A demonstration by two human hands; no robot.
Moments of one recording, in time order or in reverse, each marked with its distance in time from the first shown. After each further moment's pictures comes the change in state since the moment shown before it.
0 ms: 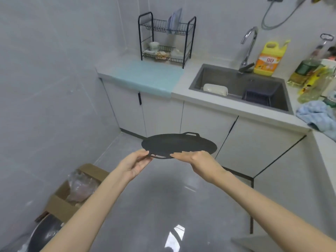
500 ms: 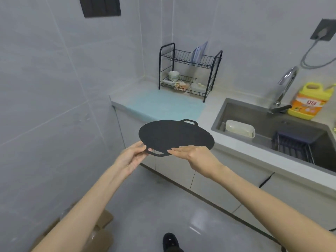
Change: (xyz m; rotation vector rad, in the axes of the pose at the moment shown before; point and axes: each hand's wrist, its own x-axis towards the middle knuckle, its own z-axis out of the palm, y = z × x) left_hand 0.161 0.194 0.053 -0.005 -0.150 0.278; right_hand 0.269 0.086 -0.072 -0.191 0.069 -0.201
